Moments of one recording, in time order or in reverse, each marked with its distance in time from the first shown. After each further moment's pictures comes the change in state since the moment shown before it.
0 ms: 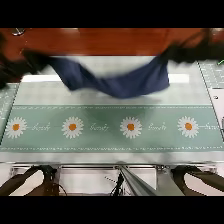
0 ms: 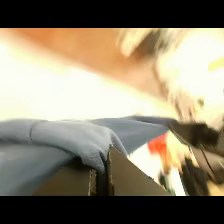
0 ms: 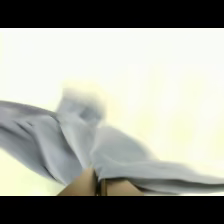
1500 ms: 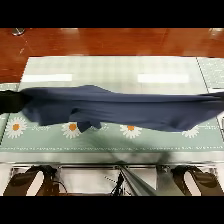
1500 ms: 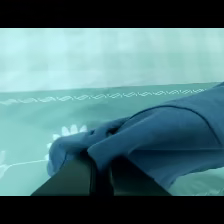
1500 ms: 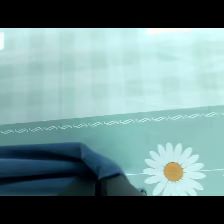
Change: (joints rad) left arm -0.148 0.473 -0.189 1.065 -0.169 -0.454; right arm -0.118 0.700 -0.481 -0.572 0.257 0.188
